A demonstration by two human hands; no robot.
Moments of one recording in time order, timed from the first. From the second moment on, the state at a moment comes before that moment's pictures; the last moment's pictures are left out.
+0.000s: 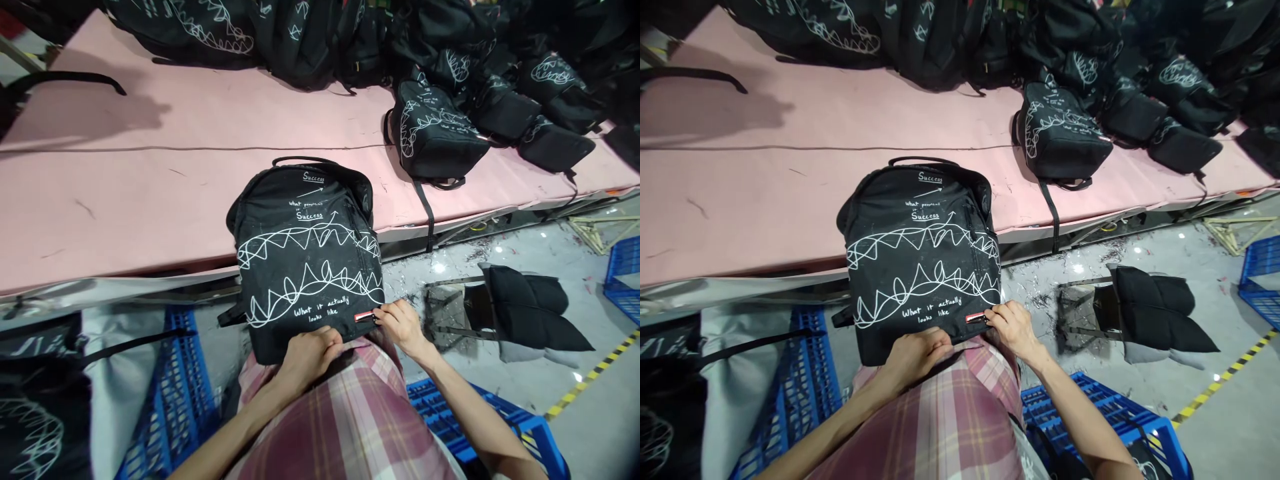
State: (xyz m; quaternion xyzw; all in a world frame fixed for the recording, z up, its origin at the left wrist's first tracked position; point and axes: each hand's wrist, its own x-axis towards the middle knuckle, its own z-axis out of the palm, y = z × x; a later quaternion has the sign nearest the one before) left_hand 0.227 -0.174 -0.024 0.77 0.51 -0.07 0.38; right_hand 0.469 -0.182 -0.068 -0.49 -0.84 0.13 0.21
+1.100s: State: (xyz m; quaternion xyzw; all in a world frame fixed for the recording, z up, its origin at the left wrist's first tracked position) left_hand 0.234 -0.077 -0.020 0.75 0.51 0.07 0.41; right_hand 0.436 -0.003 -0.046 -0.60 -0.75 0.15 0.22
